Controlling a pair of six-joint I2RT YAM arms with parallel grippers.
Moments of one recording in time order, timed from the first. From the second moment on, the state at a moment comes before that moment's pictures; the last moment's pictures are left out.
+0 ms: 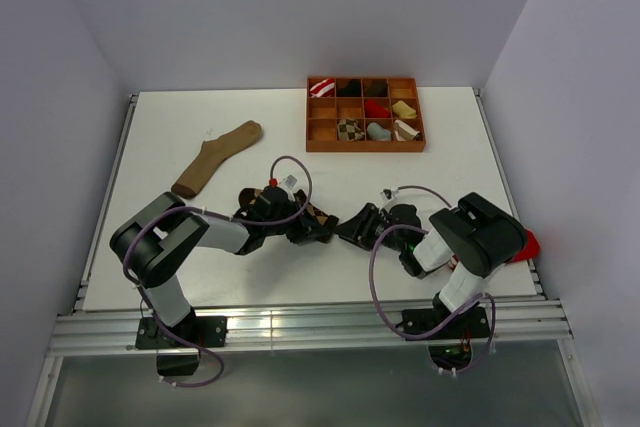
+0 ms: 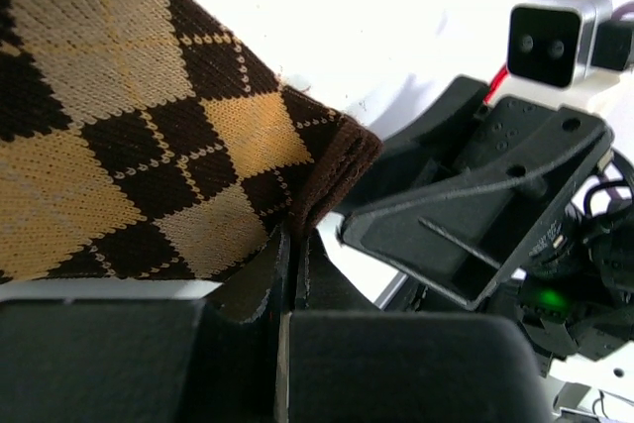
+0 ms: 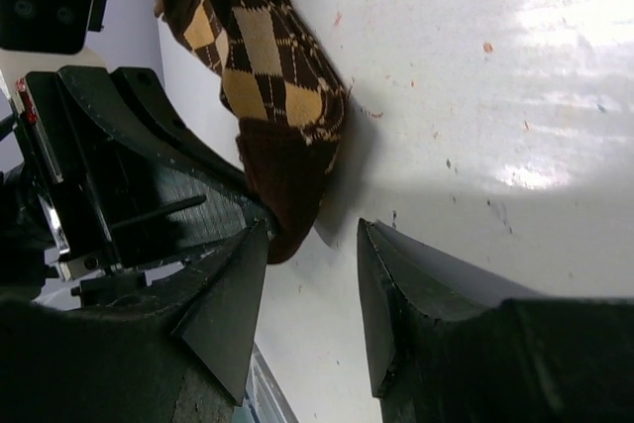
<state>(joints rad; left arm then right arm) -0.75 1.73 0.61 0.55 0.31 -1.15 0.48 1.68 0.16 1.09 -0.39 1.11</state>
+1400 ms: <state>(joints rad) -0.87 1.58 0.75 0.17 -0.02 -0.89 0.52 1.64 0.43 0.59 -0.32 0.97</state>
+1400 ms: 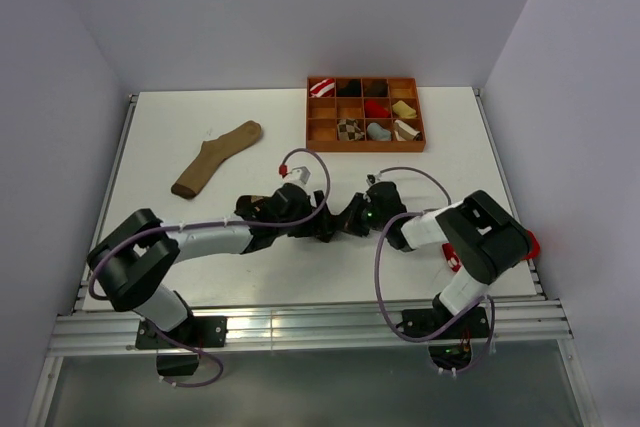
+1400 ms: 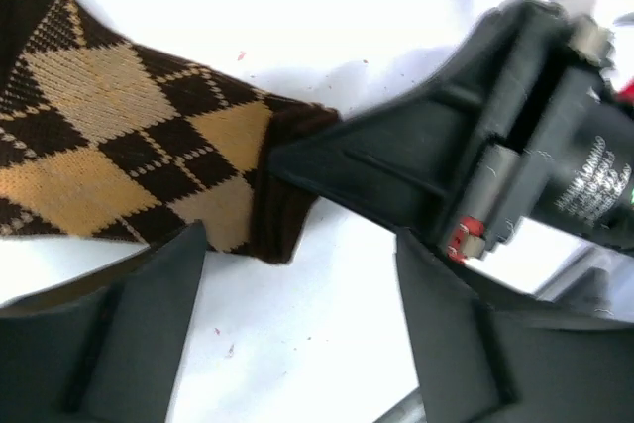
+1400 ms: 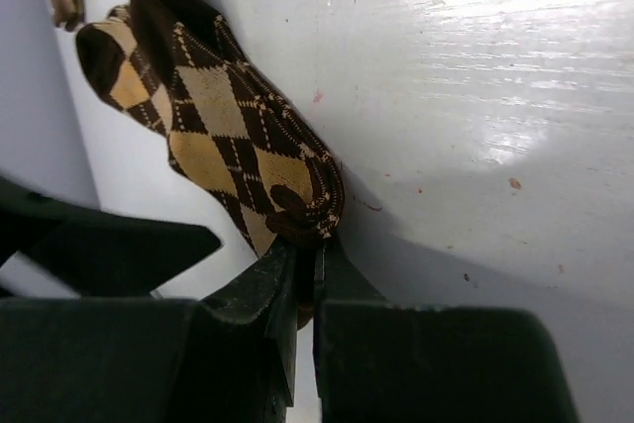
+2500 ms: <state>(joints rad) -1.24 1.82 0.82 0.31 -0.68 -0.26 0.54 1.61 0.64 0.10 -0.27 0.94</state>
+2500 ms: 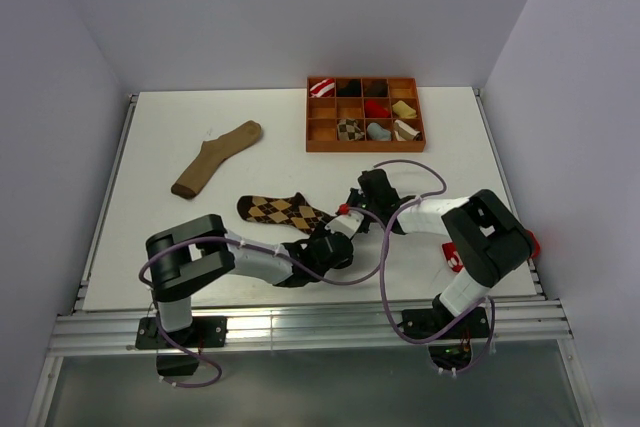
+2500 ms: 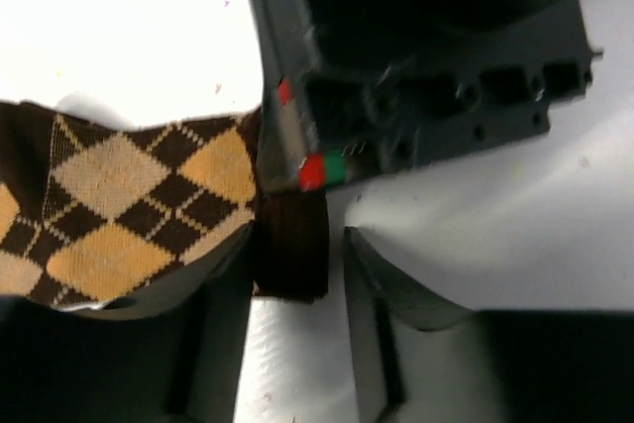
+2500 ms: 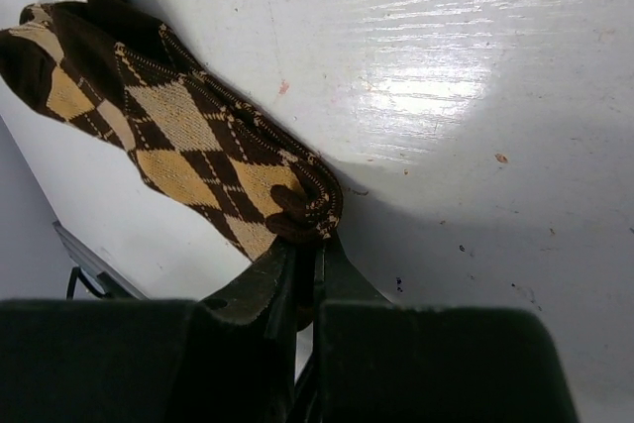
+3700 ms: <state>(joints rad) -1.01 1.64 0.63 0.40 -0.16 -0.74 0.46 1.31 0.41 0.39 -0.31 0.96</state>
